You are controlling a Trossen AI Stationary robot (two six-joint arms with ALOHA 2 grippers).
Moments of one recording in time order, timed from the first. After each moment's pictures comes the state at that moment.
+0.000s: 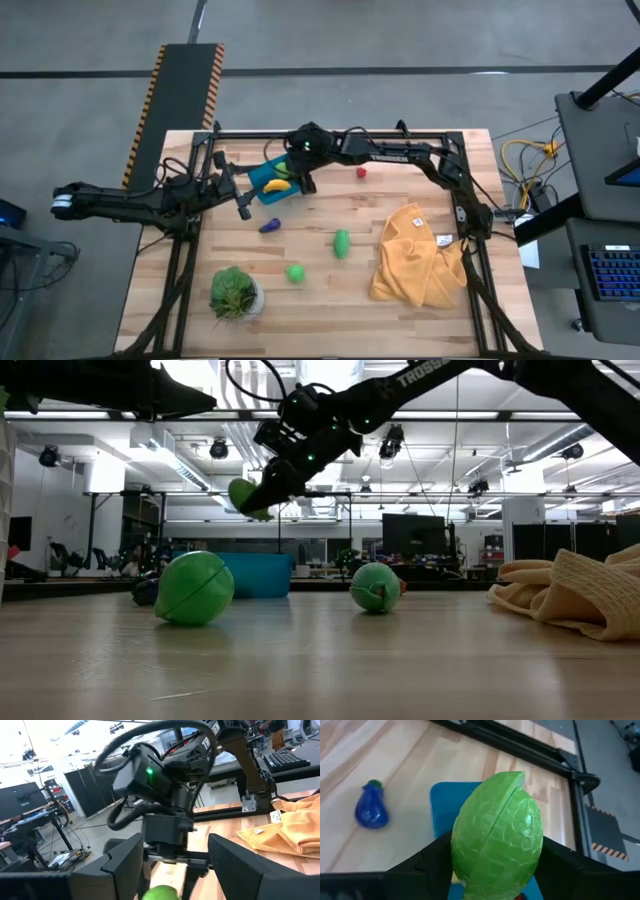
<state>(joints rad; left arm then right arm) 0.02 0.60 0.36 0.33 -0.43 0.35 -0.31 2.20 1.85 -0.30 -0.27 -0.58</state>
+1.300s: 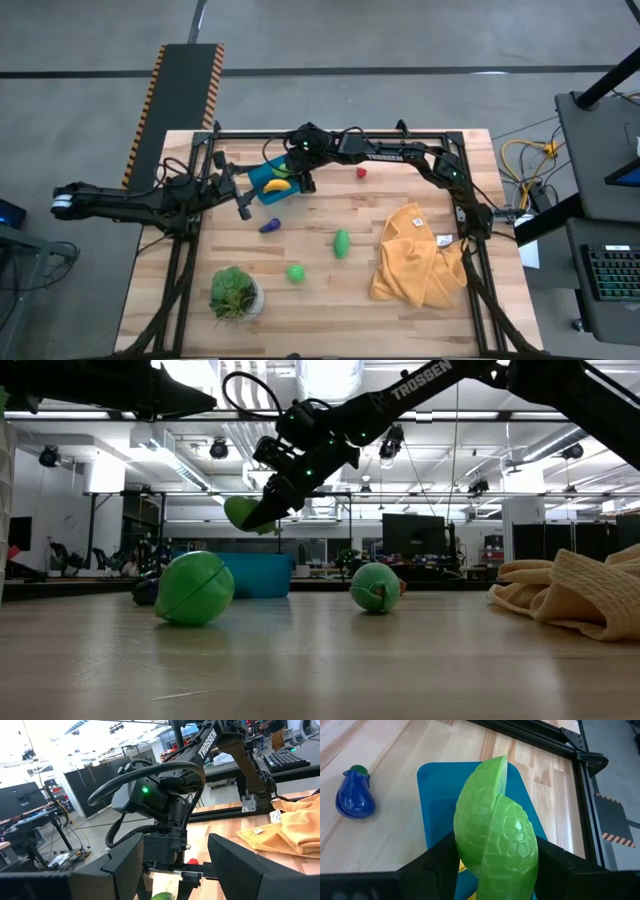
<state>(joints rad) 0.02 0.60 0.36 0.33 -0.43 0.35 -0.33 2.24 1.86 -0.30 -0.26 -0.55</state>
